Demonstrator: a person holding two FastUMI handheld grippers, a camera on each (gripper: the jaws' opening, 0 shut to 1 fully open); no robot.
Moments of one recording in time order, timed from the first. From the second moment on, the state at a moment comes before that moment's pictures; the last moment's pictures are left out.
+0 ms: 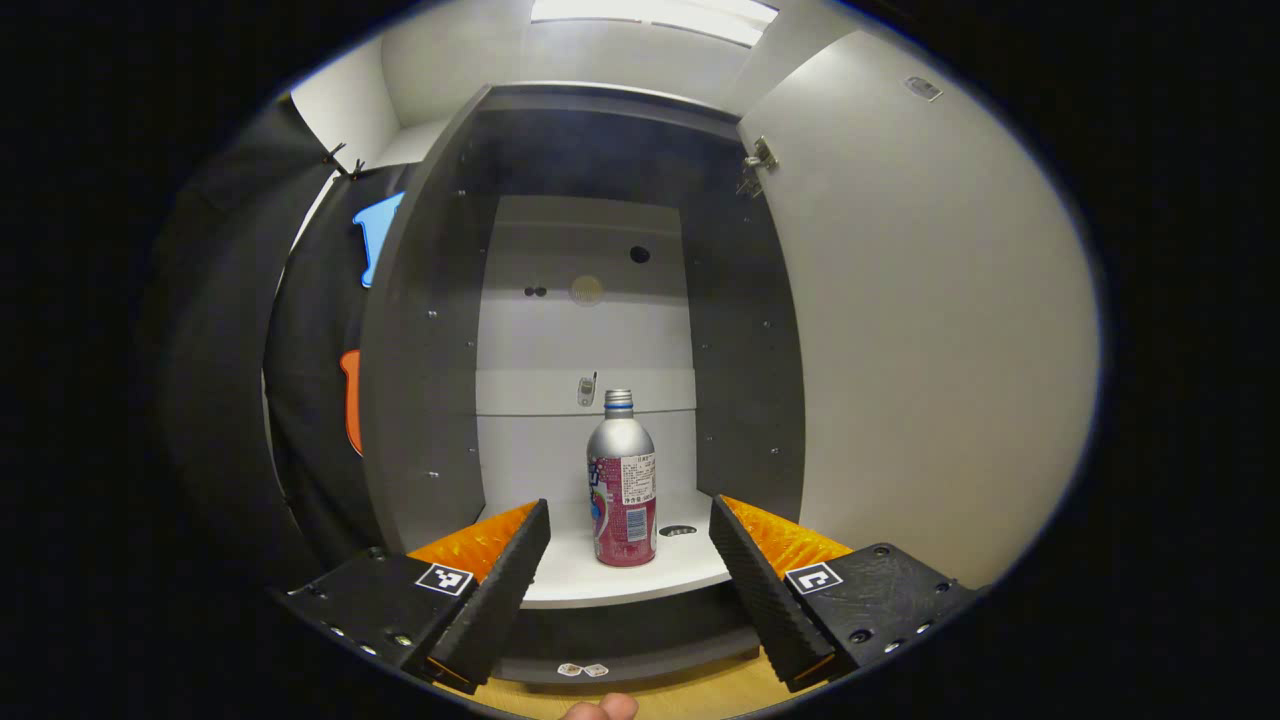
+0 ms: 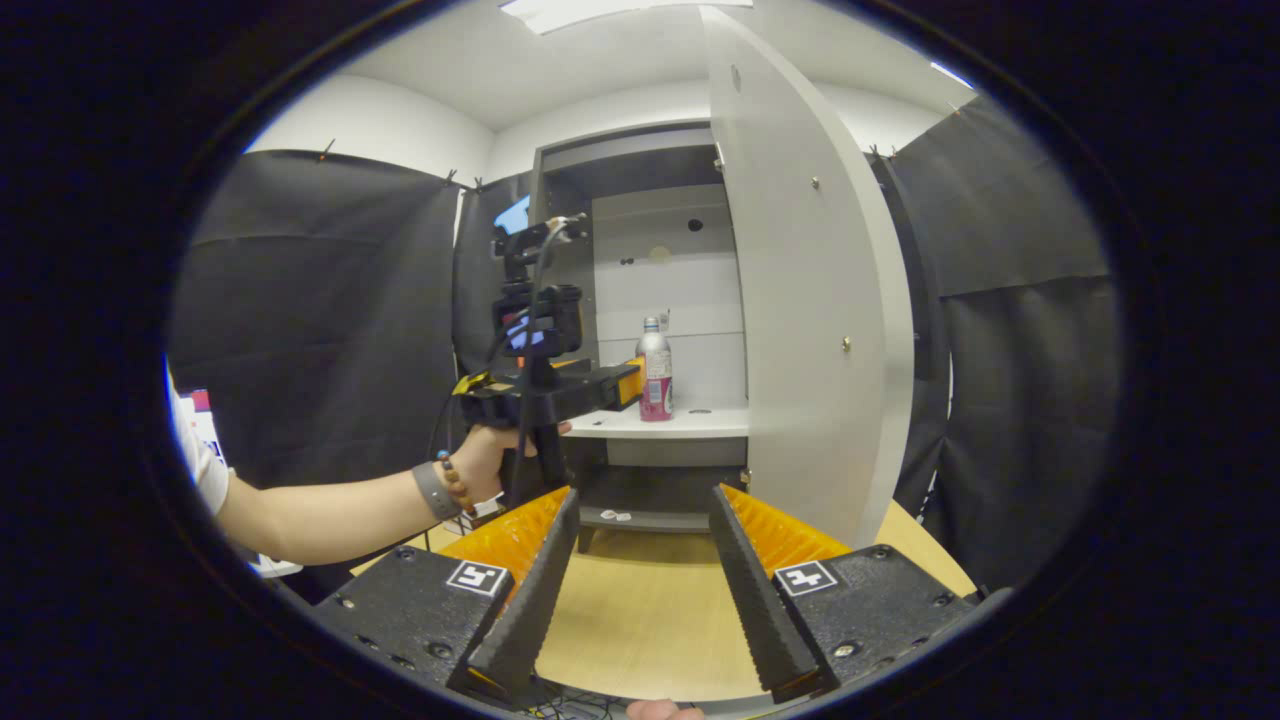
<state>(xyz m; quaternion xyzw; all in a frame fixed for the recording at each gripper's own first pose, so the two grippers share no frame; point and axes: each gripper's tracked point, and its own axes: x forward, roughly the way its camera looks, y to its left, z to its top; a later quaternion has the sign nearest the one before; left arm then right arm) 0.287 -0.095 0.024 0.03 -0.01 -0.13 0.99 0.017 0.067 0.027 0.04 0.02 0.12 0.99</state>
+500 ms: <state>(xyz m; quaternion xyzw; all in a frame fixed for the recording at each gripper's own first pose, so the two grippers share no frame) 0.360 -0.106 -0.001 0.01 -0.01 -0.11 0.99 0.028 0.063 0.022 0.05 0.04 0.12 0.99</state>
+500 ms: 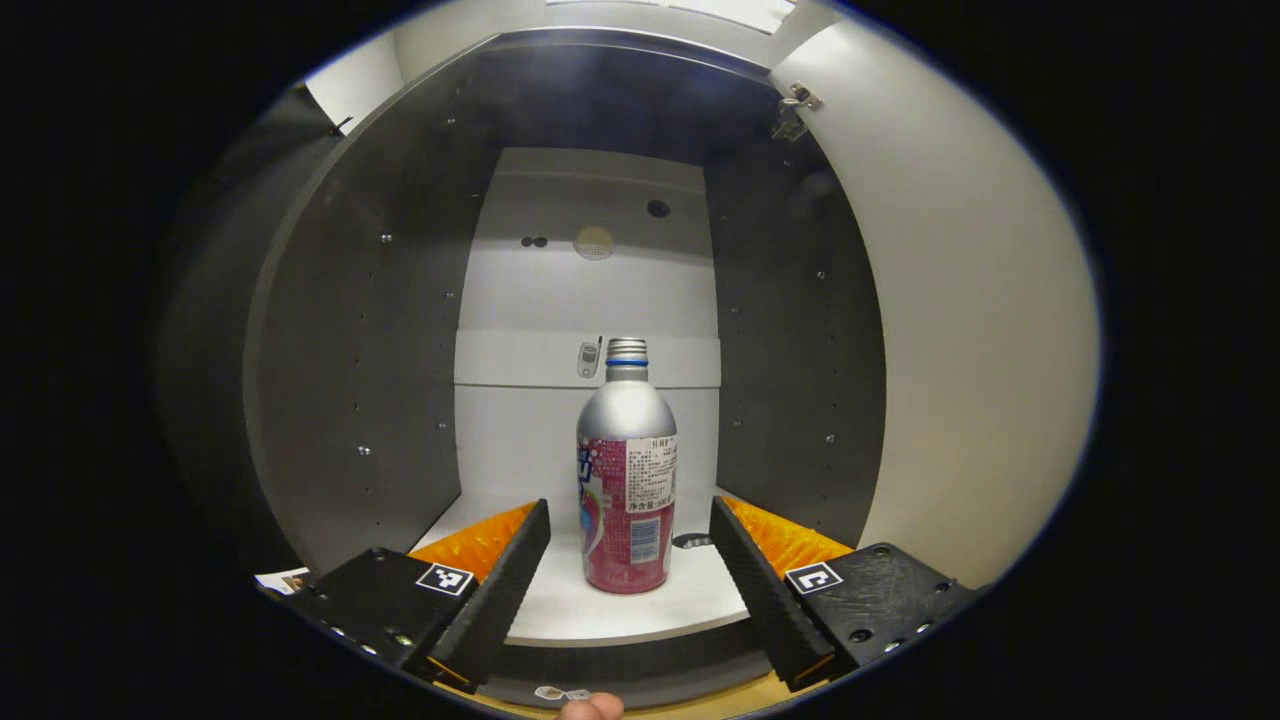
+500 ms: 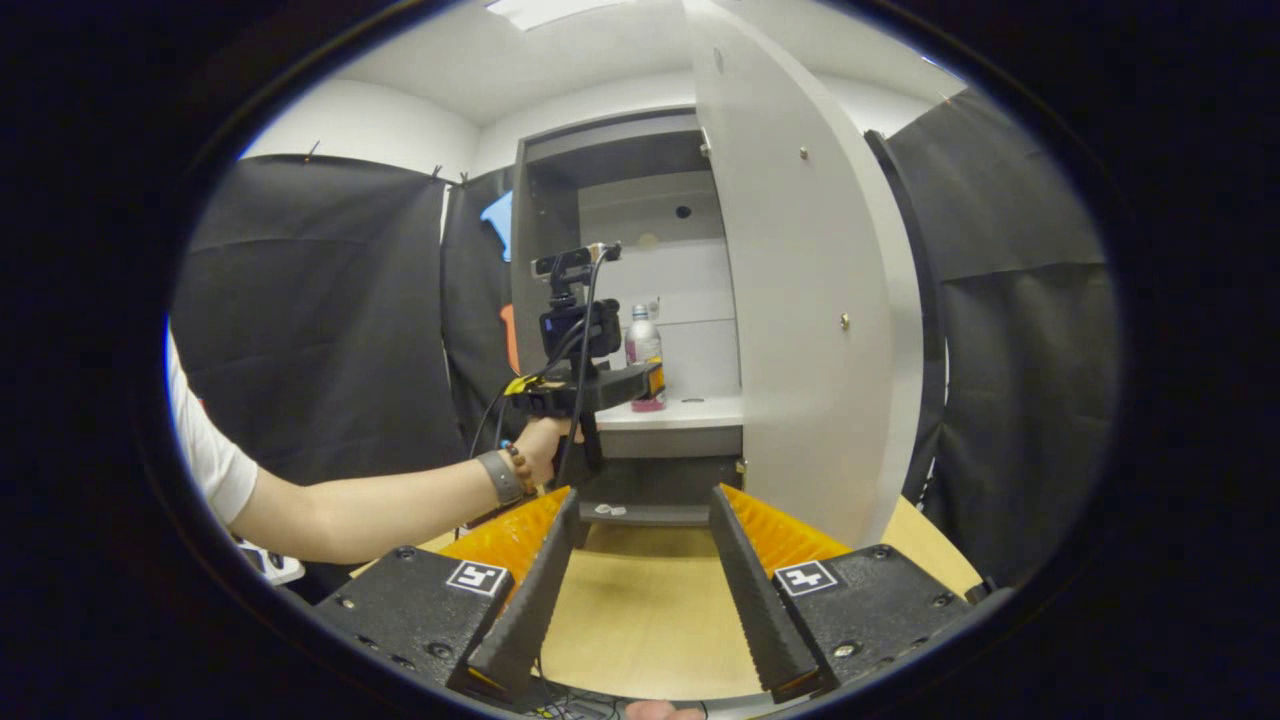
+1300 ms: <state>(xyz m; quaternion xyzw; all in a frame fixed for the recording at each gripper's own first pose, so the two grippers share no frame) 0.410 -0.108 -0.030 0.00 0.02 -0.06 1.00 0.041 0.049 0.022 0.06 0.05 0.11 0.99</state>
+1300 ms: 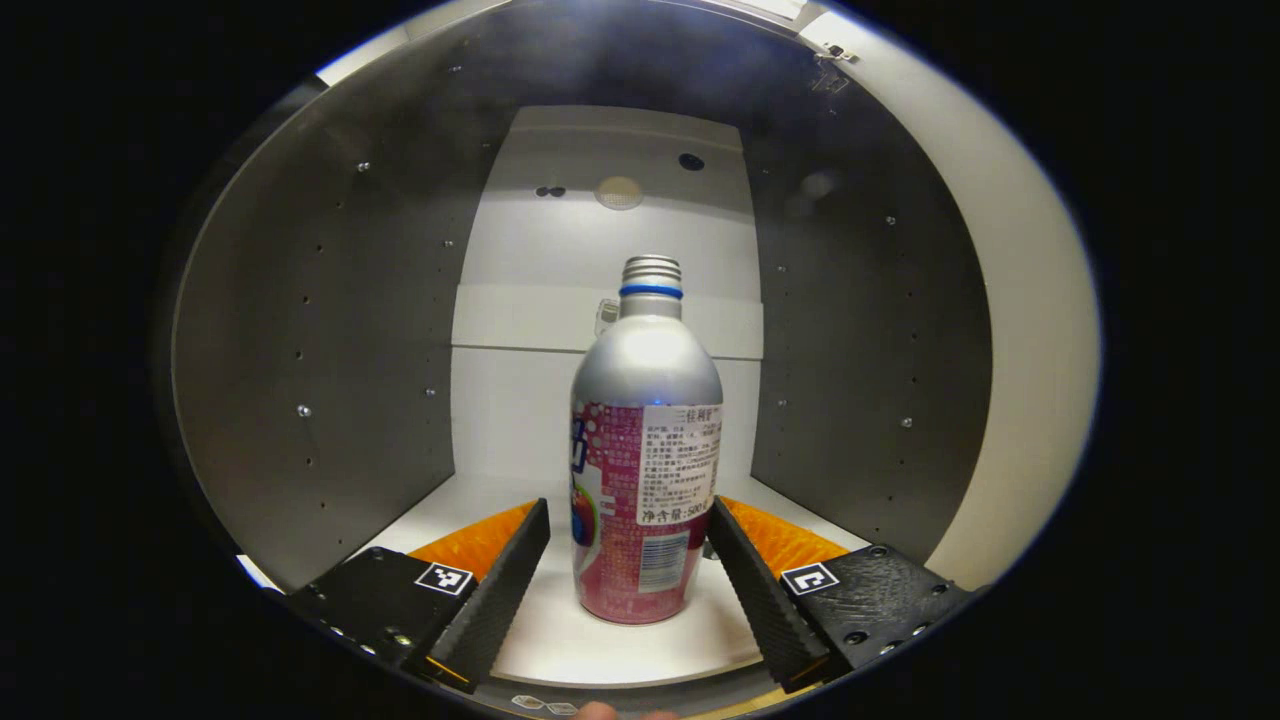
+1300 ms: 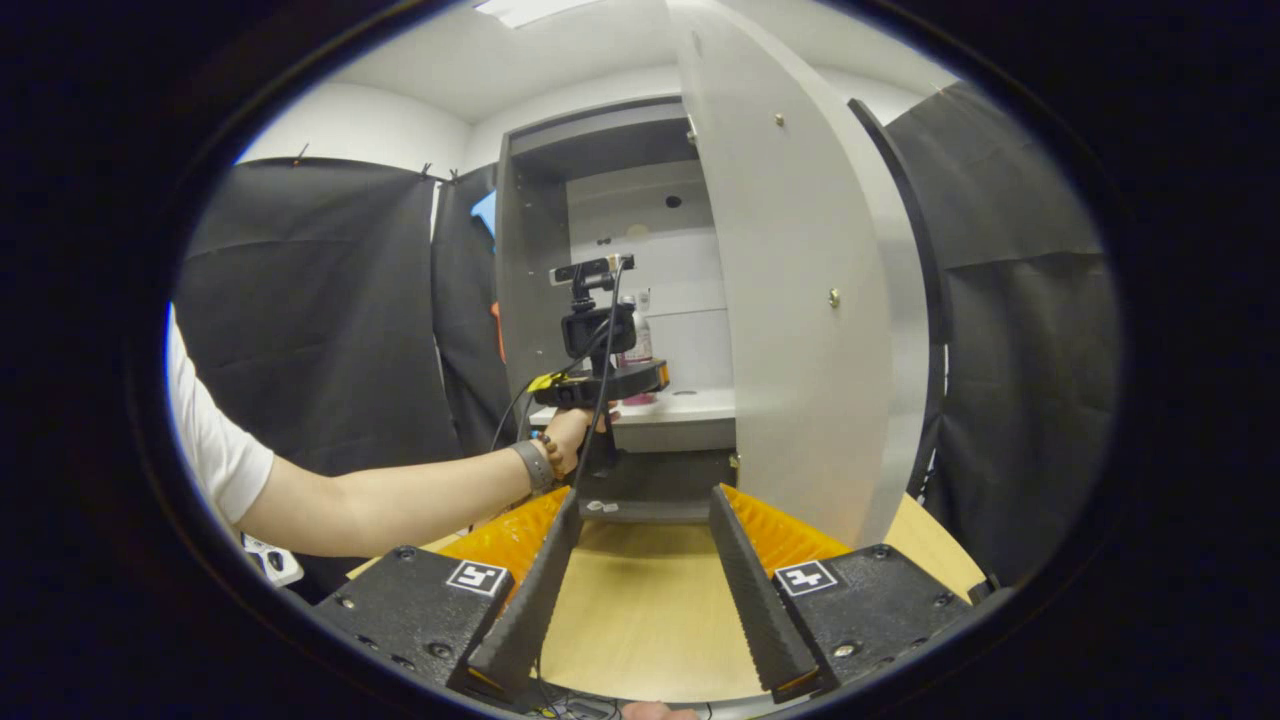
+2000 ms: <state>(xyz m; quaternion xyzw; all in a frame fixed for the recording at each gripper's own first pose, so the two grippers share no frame) 0.246 -0.032 0.009 -0.01 -0.03 -0.07 1.00 0.034 0.065 0.032 0.06 0.03 0.15 0.99</state>
